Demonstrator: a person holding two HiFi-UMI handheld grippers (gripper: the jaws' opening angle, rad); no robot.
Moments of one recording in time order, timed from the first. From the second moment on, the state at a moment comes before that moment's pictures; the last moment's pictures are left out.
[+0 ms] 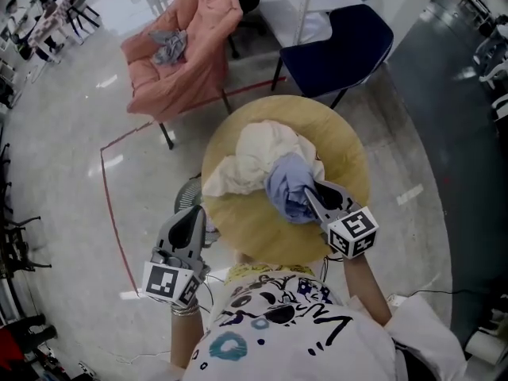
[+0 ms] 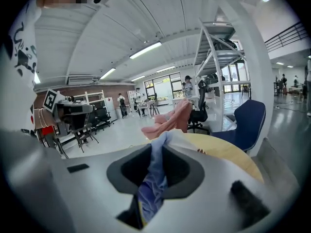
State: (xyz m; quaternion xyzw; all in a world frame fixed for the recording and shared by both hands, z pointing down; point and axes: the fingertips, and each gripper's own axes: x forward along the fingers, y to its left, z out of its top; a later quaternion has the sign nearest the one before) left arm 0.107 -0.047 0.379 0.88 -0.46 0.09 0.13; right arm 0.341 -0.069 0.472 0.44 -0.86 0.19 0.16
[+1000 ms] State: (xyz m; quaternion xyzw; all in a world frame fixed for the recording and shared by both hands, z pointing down) left arm -0.012 -0.022 0.387 0.89 -0.42 0.08 0.12; right arm 0.206 -0.027 0.417 0.45 -0.87 0.16 0.09
